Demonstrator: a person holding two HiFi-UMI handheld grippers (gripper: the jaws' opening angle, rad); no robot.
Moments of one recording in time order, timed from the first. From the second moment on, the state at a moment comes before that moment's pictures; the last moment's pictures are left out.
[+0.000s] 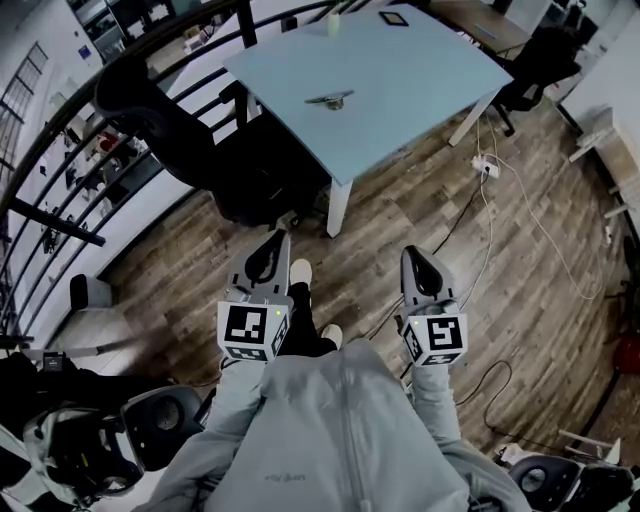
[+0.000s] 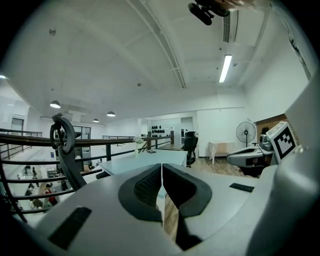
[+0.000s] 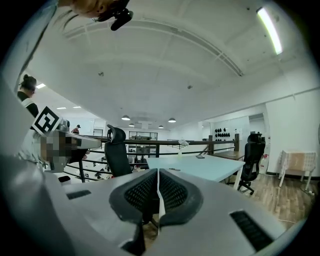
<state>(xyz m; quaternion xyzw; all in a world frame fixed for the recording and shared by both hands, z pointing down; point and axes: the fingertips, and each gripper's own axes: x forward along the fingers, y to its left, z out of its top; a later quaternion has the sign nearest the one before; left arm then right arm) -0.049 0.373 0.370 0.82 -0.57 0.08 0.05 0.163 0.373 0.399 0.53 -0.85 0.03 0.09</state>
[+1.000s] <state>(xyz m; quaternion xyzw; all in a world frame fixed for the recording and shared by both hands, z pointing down) -0.101 0.124 0.378 0.85 -0.52 0.07 0.07 0.090 0.137 0.402 0.55 -0.83 0.05 0.09</state>
